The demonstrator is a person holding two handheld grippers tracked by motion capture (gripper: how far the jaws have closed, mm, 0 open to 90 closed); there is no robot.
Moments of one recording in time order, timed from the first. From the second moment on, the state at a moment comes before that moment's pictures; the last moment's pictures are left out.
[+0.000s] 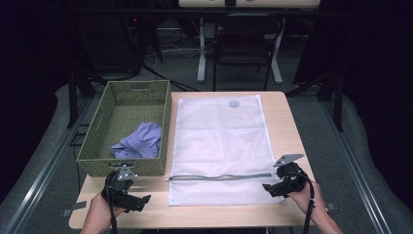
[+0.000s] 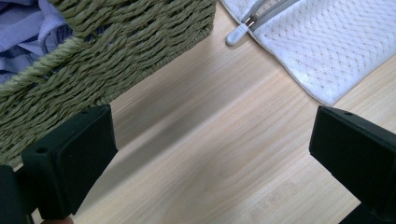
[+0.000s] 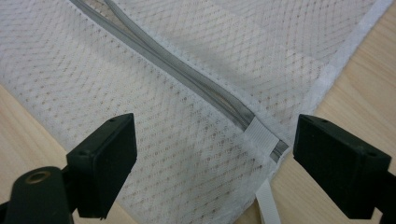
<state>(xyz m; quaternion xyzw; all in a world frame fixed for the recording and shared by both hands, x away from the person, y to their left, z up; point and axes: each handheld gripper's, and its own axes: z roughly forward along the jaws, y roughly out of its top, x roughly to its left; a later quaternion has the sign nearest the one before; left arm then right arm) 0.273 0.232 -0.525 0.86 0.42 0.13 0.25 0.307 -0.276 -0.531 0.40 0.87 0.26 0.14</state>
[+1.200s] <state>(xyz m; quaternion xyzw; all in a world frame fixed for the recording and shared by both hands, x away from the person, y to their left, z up) 0.278 0.231 -0.532 0.87 0.42 0.10 0.25 0.316 -0.243 -0.524 0.35 0.88 0.27 0.16</state>
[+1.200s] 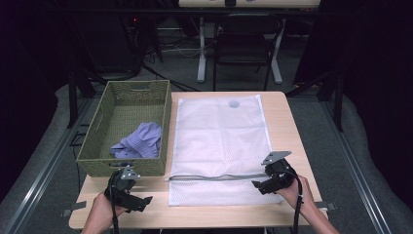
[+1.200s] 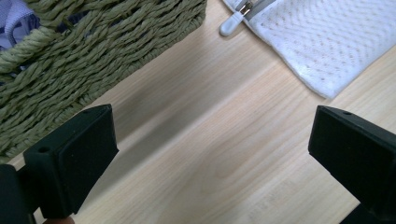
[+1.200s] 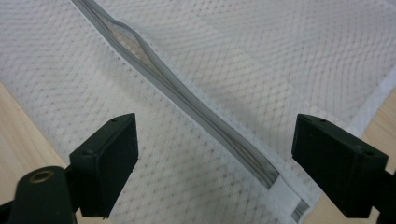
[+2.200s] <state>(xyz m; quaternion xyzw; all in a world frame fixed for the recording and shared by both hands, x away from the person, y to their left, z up) 0.282 0.228 -0.538 0.88 0.40 0.08 0.24 0.357 -0.180 -0.542 0.32 0.90 0.25 0.15</state>
